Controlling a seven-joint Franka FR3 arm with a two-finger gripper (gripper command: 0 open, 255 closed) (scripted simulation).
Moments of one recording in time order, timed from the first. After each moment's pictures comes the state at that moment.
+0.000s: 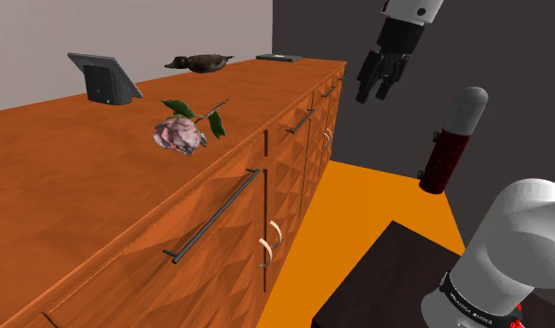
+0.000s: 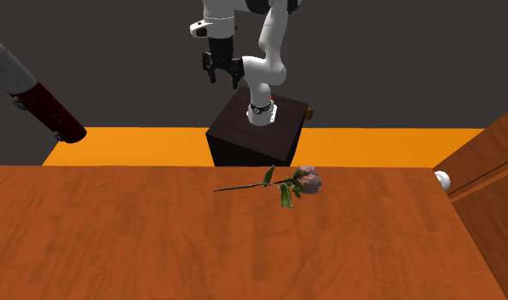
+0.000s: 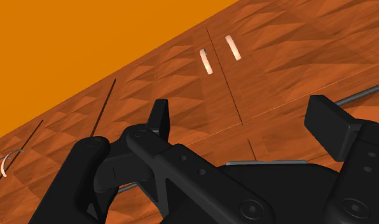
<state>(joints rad) -0.02 -0.80 -0.03 -2.29 0.04 1.68 0.01</state>
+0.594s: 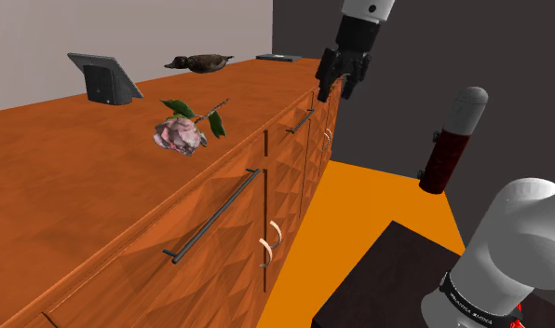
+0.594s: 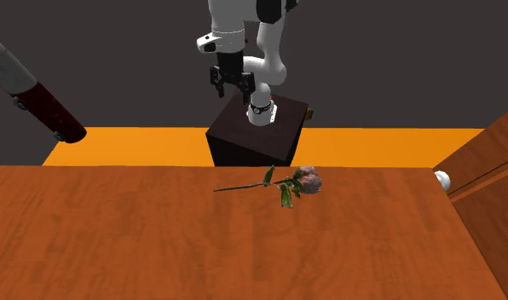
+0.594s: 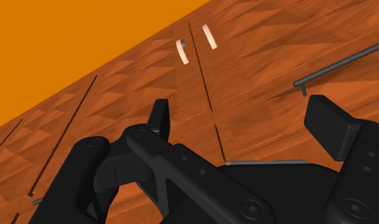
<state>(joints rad) 0.01 -0.60 0.07 -2.17 0.10 1.74 0.13</state>
